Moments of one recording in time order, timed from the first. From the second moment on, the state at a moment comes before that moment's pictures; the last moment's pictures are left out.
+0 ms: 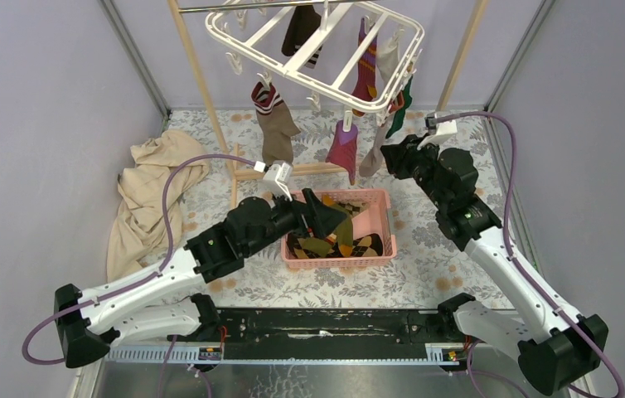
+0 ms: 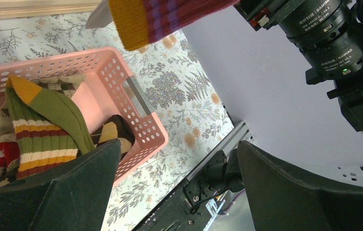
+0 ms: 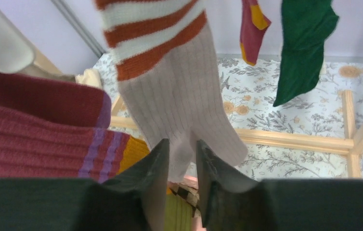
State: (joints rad) left arm -1.01 0.97 0.84 -0.05 -0.14 -0.78; right arm 0.43 1.00 0.90 0.03 0.03 0.33
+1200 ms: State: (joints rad) left arm -1.01 1.08 0.81 0.28 -0.39 -0.31; right arm 0.43 0.87 0.92 -0.12 -0.33 0.41
